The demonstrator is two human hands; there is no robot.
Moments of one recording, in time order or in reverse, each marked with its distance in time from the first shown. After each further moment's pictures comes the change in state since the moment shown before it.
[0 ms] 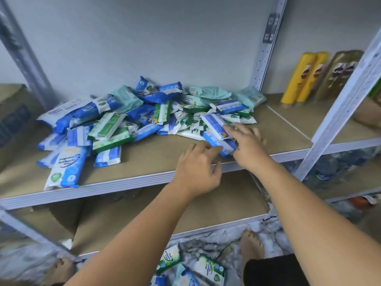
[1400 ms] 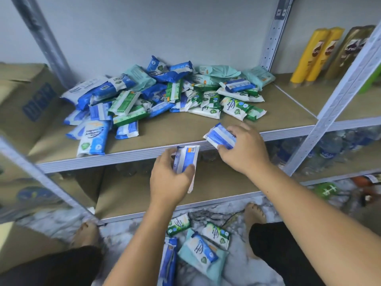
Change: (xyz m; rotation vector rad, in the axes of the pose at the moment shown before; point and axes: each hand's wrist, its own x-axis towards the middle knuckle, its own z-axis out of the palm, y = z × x) left_hand -0.126 -0.017 -0.045 -0.449 0.203 -0.617; right_hand -0.095 -0.056 0.004 0.109 0.213 -0.093
